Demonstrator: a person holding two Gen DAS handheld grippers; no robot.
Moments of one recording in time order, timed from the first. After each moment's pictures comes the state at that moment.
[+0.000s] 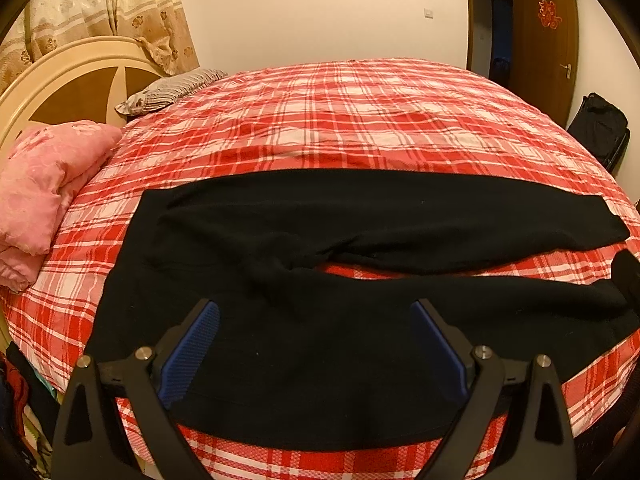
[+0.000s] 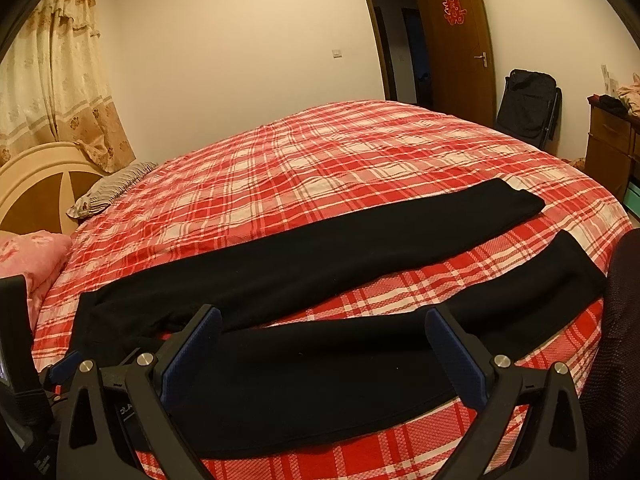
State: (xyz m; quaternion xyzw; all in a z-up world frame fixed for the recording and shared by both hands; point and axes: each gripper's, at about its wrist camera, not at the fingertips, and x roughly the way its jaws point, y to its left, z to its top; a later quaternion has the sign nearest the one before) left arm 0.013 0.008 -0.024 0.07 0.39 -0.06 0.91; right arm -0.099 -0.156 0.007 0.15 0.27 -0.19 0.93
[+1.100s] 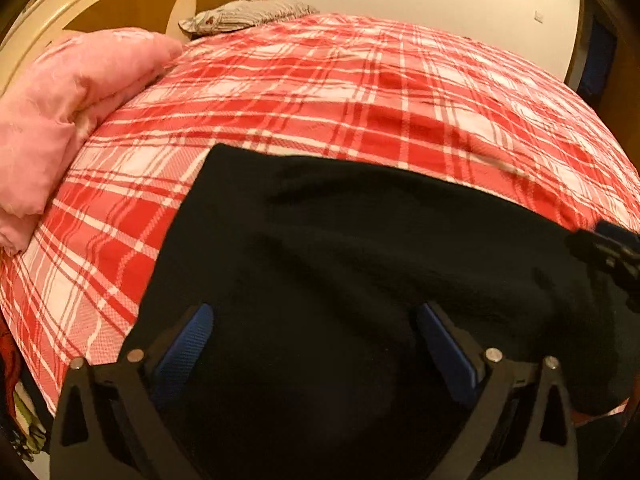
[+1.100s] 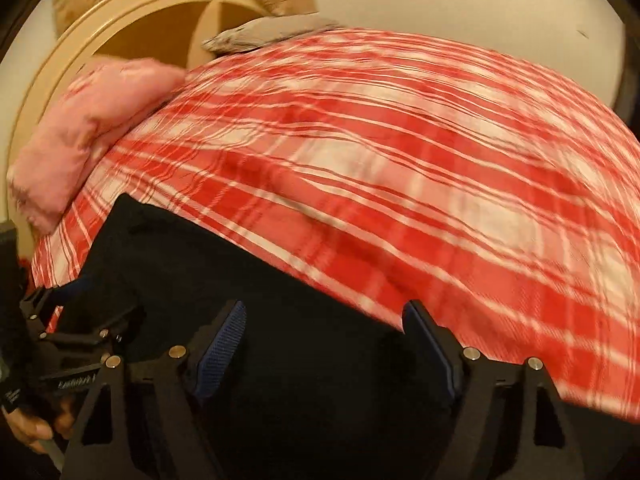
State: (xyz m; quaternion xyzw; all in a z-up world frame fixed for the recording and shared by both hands) left arm 0.168 0.130 -0.080 -0.01 0.47 0.06 0.88; right arm 0.221 -0.050 -0.056 -0.04 0.45 0.17 0.88
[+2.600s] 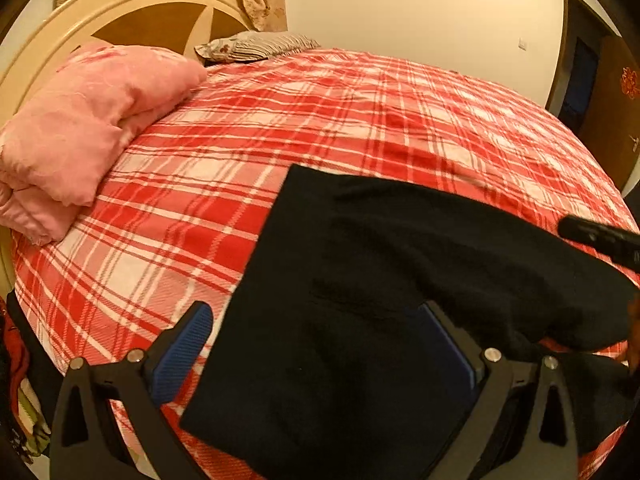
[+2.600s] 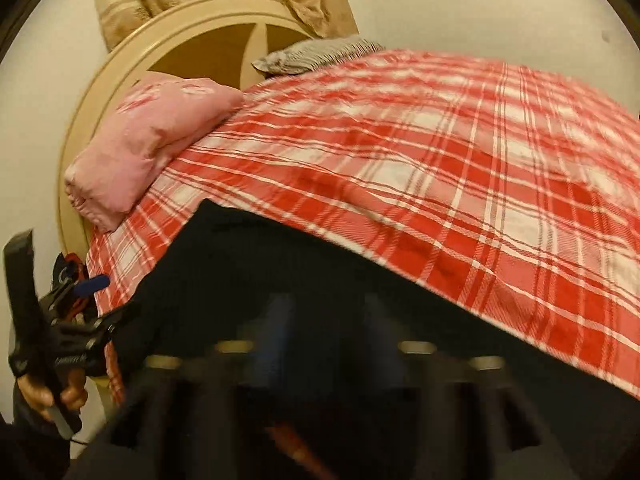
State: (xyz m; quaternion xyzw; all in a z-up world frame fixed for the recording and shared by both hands) left arm 0.100 0.182 -0.039 -0.03 0.42 0.03 0.91; right arm 0.176 -0.057 -0.022 0.02 0.42 0.25 0.87
